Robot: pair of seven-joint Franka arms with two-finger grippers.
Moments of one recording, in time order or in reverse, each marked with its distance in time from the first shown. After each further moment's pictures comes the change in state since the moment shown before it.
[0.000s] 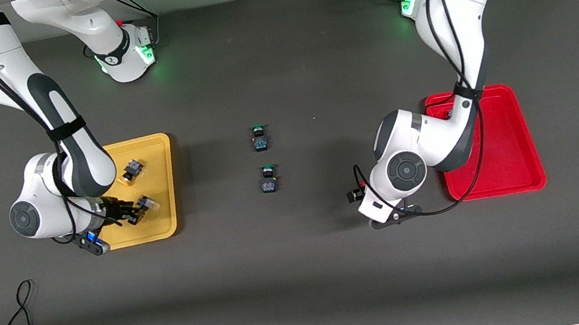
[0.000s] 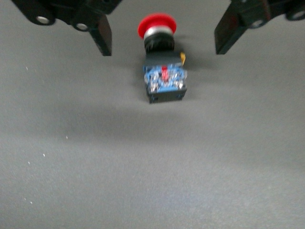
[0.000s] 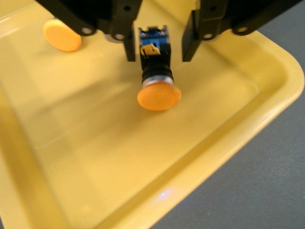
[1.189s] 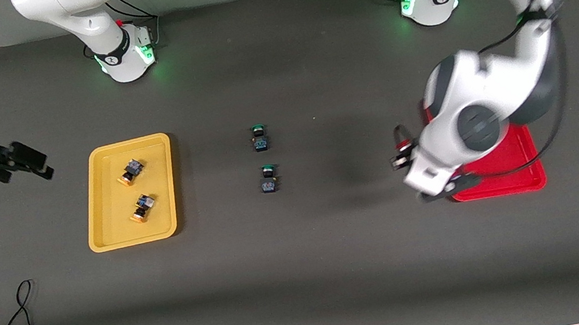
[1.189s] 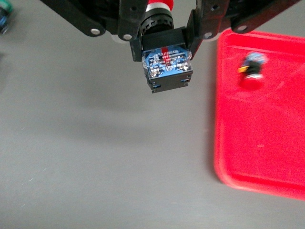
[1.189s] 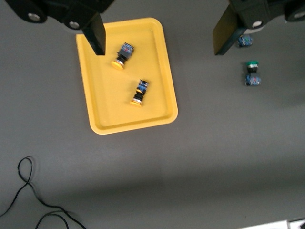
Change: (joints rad) left arm 0.128 -0.421 0.022 -0.165 0.004 -0.355 0.138; right arm -0.143 -0.569 0.164 0.225 -0.218 -0.426 -0.300
